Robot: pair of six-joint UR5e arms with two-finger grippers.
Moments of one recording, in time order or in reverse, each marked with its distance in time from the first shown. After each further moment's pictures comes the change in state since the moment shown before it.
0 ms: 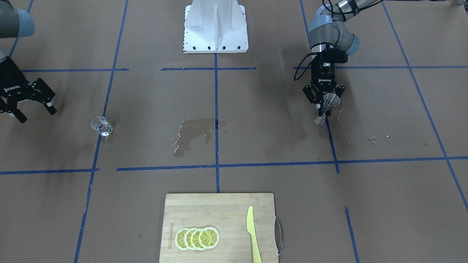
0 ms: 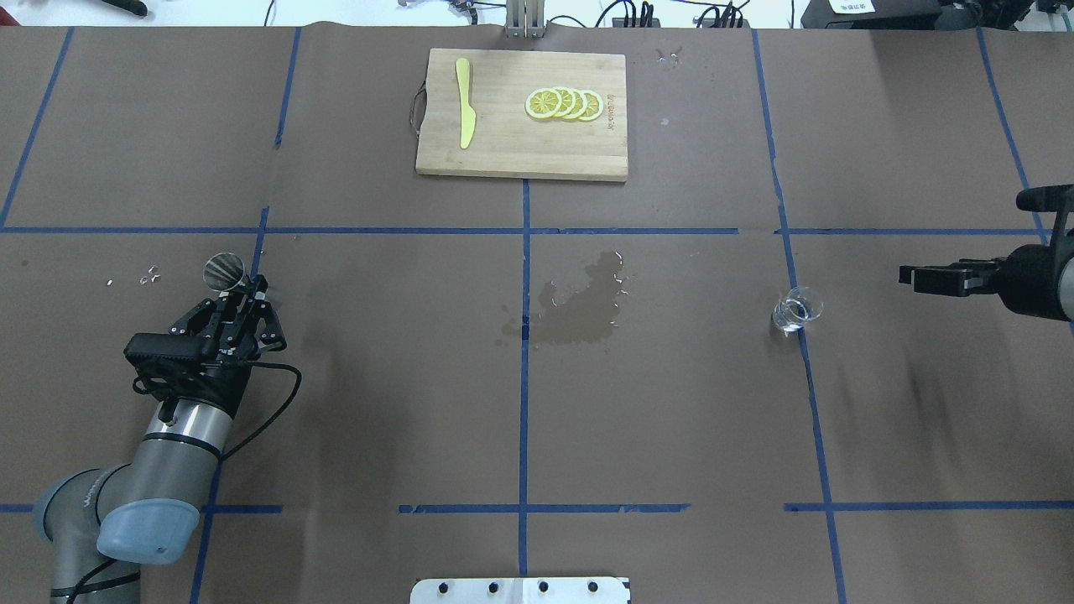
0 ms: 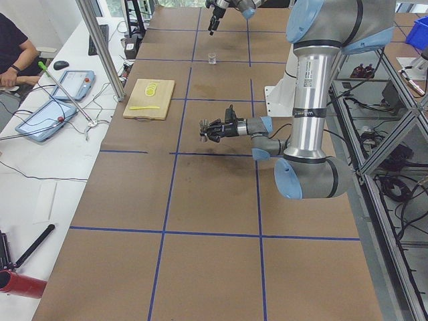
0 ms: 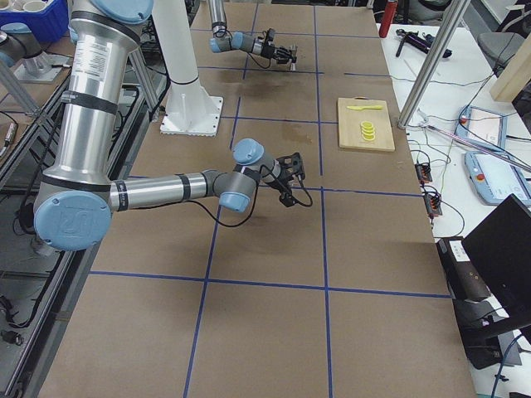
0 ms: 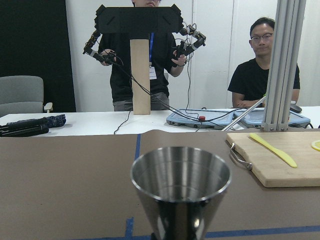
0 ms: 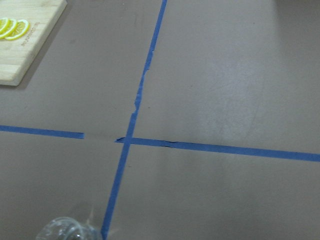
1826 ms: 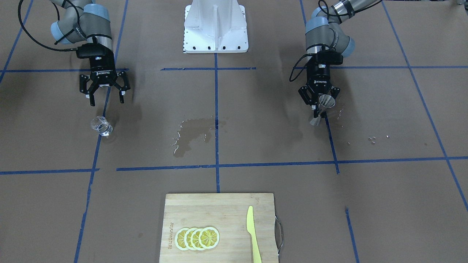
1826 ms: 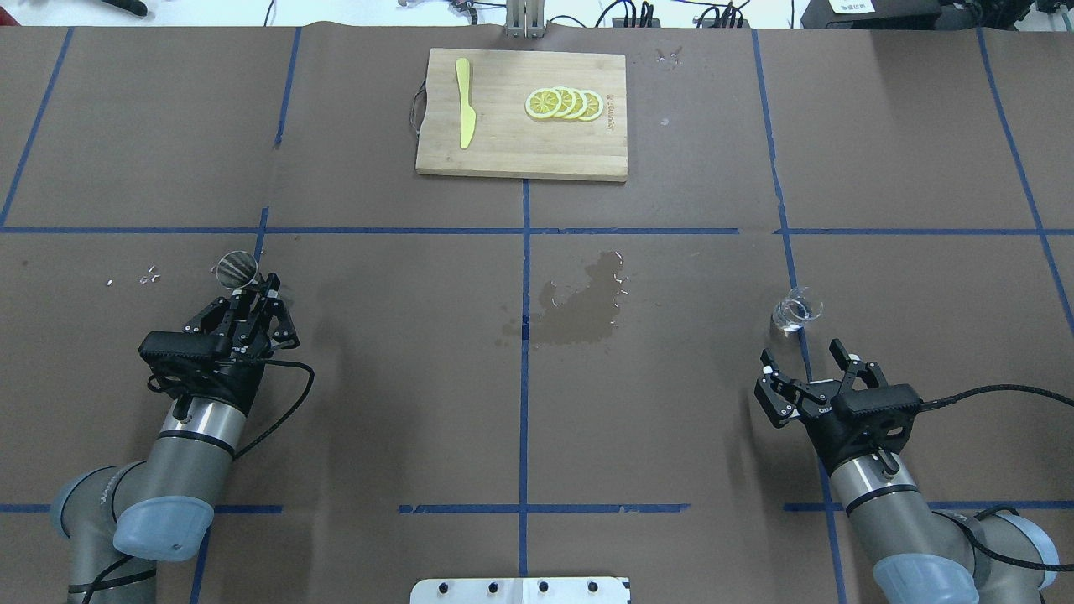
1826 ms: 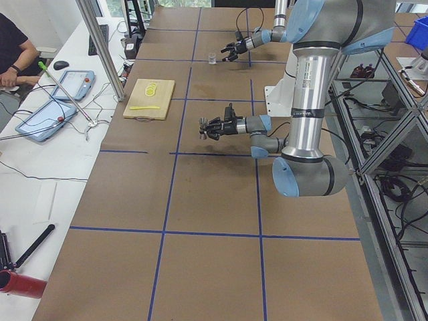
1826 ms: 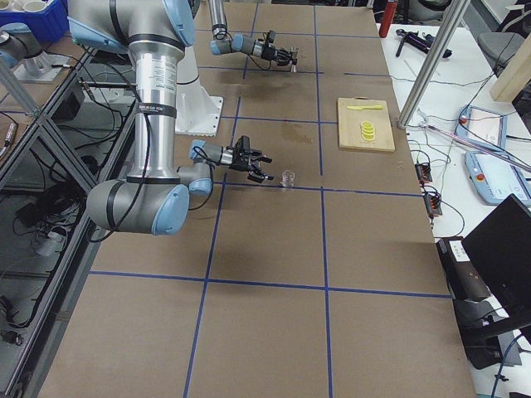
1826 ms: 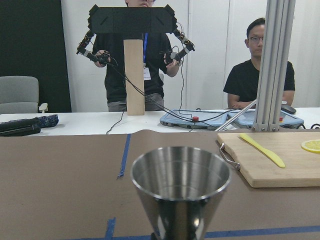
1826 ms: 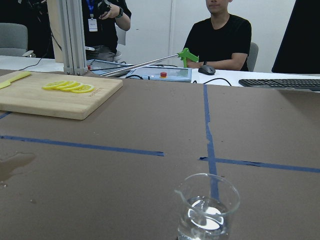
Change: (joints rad) left arm -0.001 -0.024 0.011 -0.003 0.001 -0.005; right arm -0.692 0.160 -0.166 -0.056 -1.209 0.215
